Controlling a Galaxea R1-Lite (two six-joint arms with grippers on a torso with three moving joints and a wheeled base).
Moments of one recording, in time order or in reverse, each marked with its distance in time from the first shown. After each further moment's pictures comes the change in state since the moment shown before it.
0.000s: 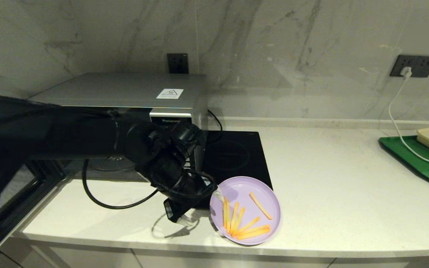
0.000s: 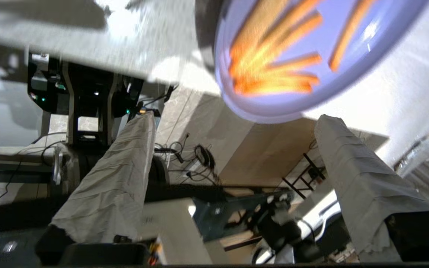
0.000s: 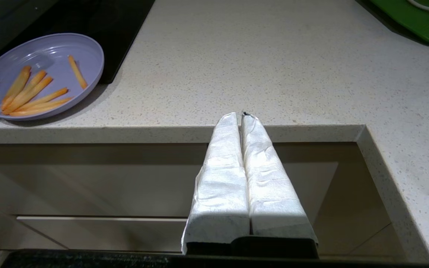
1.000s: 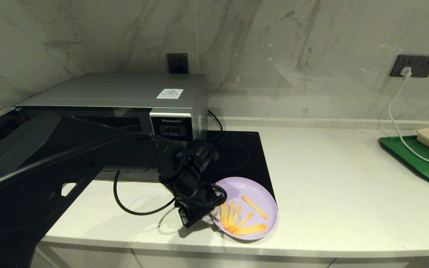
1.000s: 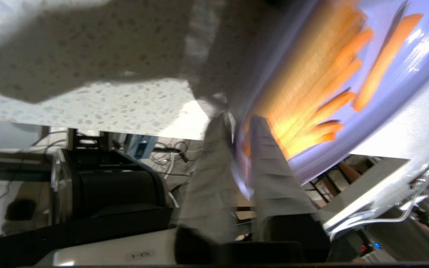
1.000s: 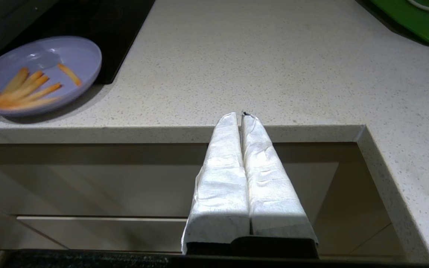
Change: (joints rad) left arm -0.009 0.191 -0.050 -0.085 -0.011 -0.001; right arm 0.000 0.000 0.000 0.000 0.000 0.000
